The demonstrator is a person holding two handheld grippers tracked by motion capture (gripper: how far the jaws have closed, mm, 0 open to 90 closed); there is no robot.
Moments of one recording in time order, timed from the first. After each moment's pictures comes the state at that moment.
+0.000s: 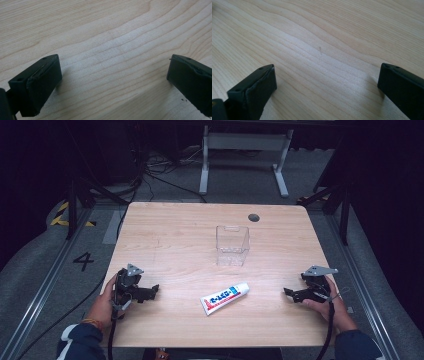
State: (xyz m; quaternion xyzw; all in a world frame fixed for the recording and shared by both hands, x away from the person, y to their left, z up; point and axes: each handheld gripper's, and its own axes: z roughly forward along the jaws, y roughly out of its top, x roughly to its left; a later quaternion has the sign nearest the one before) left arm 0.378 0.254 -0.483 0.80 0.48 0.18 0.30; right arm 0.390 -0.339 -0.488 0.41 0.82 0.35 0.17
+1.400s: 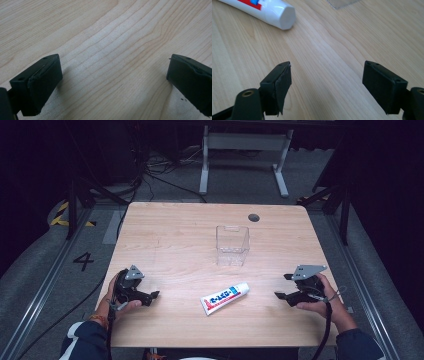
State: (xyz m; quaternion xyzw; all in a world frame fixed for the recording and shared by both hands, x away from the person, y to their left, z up) left arm 0.375 0.261 -0.483 0.85 0.39 0.14 0.32; right arm 0.373 -0.291 -0.435 0.25 0.90 0.33 0.15
